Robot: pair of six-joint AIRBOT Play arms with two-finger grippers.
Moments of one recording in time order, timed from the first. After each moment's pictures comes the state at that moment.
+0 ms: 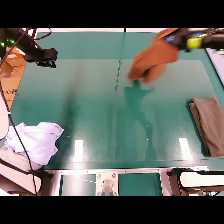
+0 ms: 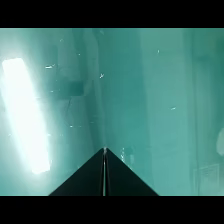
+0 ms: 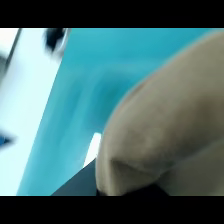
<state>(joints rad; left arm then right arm) -0.01 -1.74 2.09 1.33 -1.61 -1.49 -0.27 -1.48 1.74 -0.58 1.22 1.37</state>
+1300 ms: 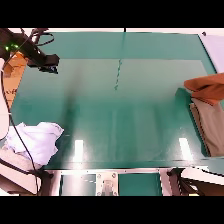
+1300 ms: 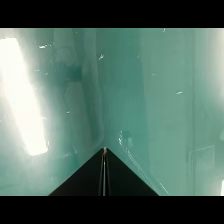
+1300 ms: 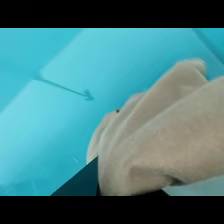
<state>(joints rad) -0.01 -1.74 2.02 1.32 -1.62 -1.48 -0.85 -1.34 1.59 -1.02 1.23 1.53</state>
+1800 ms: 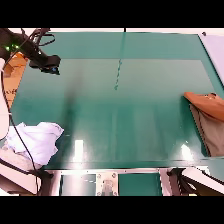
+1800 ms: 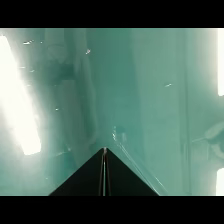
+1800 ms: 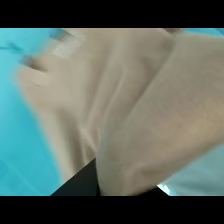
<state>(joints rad) -0.01 -1.74 2.02 1.28 -1.64 -1.46 -1.03 -1.15 1.19 -1.27 1.34 1.59</state>
